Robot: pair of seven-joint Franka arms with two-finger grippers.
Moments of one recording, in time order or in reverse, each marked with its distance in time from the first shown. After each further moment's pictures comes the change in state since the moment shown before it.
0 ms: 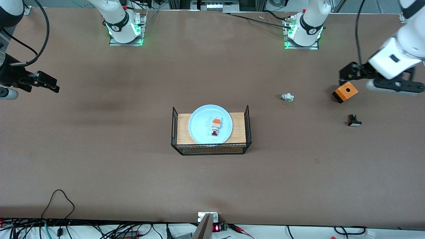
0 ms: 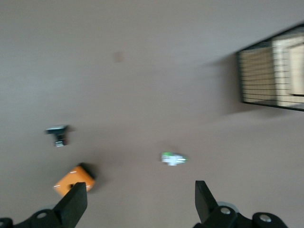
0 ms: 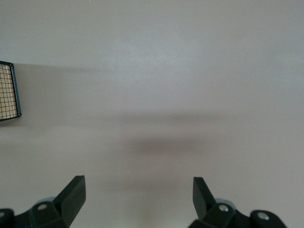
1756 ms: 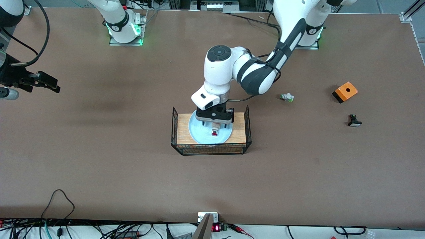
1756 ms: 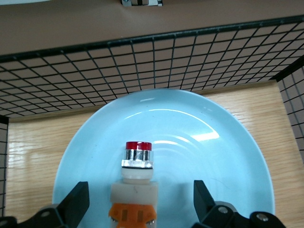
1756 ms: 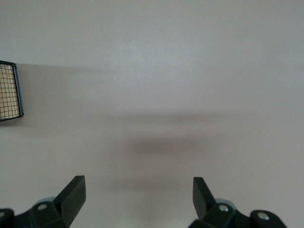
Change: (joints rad) left arm -0.453 0.692 -0.174 0.285 0.493 0.667 -0.849; right arm 0.000 0.003 0.001 0.001 0.007 -0.001 0.000
